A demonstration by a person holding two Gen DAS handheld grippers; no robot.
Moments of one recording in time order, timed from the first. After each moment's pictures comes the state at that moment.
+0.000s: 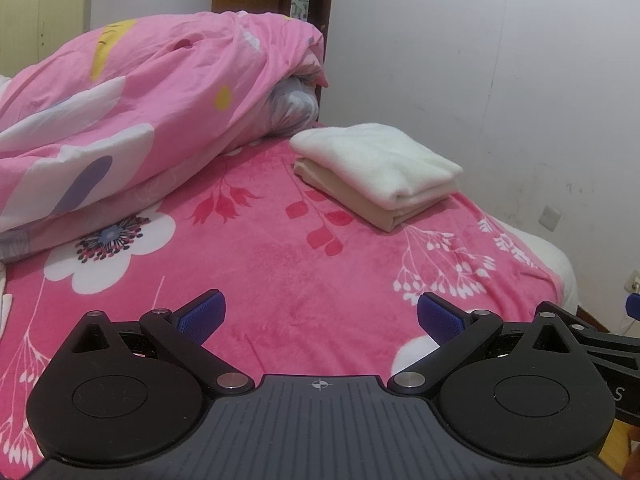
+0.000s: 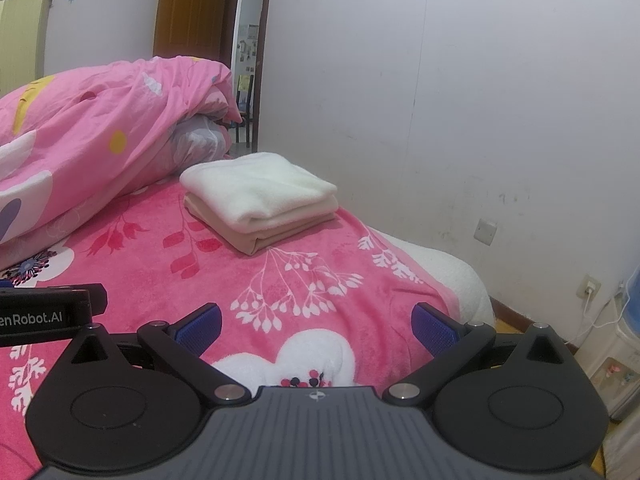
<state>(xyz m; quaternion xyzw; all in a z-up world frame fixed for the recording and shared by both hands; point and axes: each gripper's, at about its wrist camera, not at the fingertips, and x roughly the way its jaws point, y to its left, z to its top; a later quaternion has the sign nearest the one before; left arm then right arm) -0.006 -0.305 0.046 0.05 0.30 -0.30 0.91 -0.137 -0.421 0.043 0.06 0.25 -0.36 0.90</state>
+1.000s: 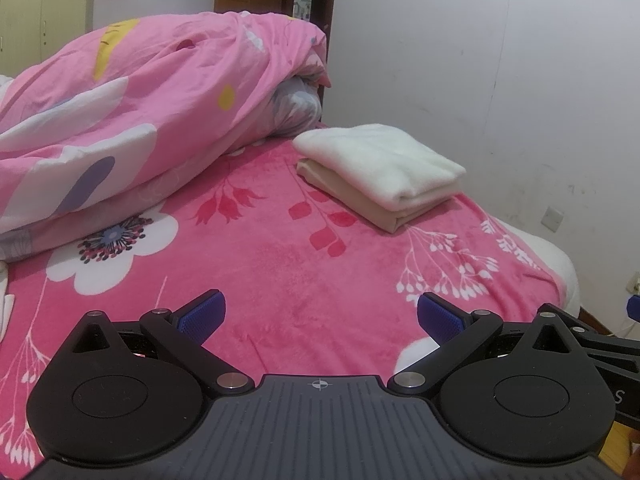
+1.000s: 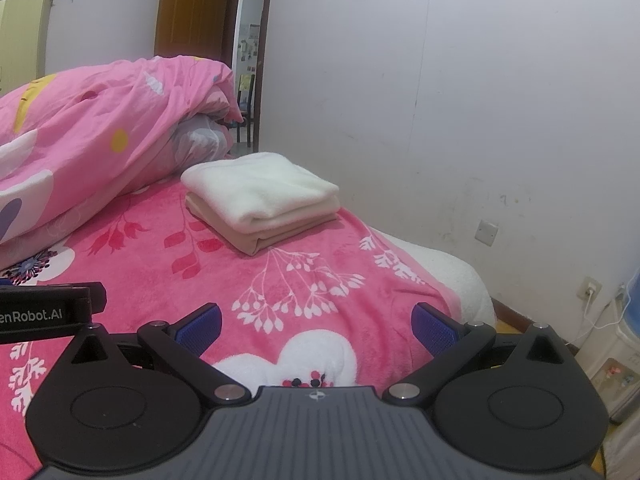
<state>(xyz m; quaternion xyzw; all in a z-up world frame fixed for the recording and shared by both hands) -0.004 -0.304 0.046 0.05 0.30 -0.30 0.91 -0.134 -0.421 0.041 0.06 0.25 -0.36 0.90</state>
